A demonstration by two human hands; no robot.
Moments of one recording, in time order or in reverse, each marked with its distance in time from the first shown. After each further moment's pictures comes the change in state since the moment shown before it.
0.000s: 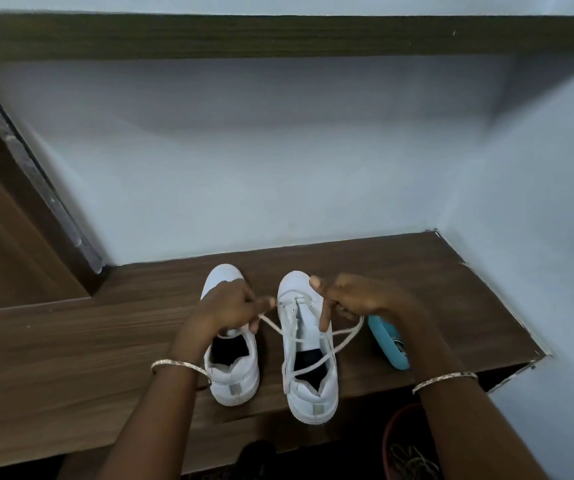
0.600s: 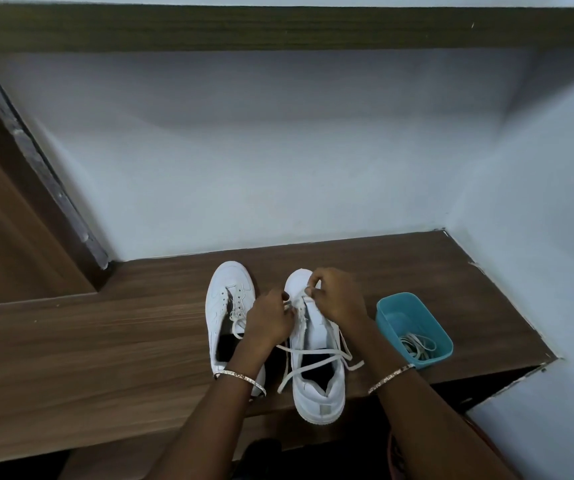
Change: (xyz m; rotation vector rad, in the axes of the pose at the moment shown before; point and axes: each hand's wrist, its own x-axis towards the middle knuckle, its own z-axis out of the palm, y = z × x) left_hand 0.038 0.006 0.083 -0.030 0.308 -0.006; right_hand 0.071 0.014 0.056 -0.089 0.664 0.041
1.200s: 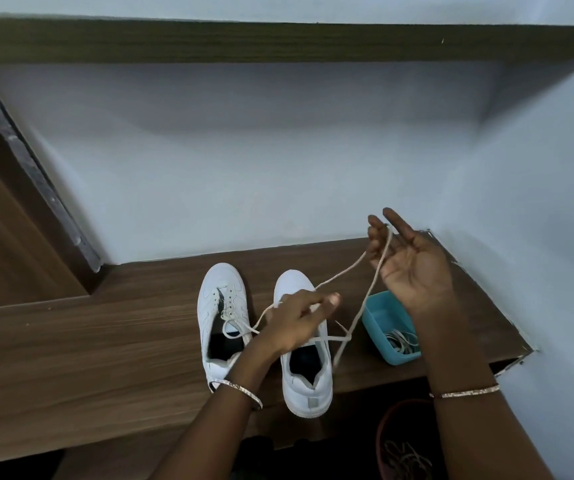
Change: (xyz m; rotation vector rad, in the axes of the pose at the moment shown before) left_hand -0.037 0.049 -0.011 -0.404 -0.253 0.304; right_hand -0.038 0.005 -0.138 1.901 0.011 0.178
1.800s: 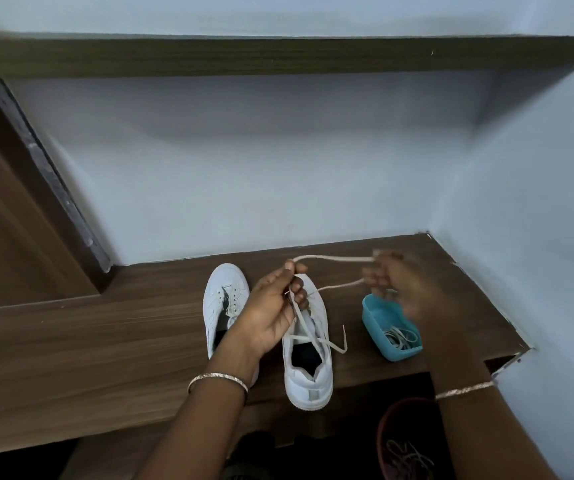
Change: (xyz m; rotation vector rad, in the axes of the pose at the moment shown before) left_hand -0.015 0.031 -0.026 -1.179 0.196 -0.184; right_hand -0.004 0.007 -0.023 -0.933 0.349 0.136
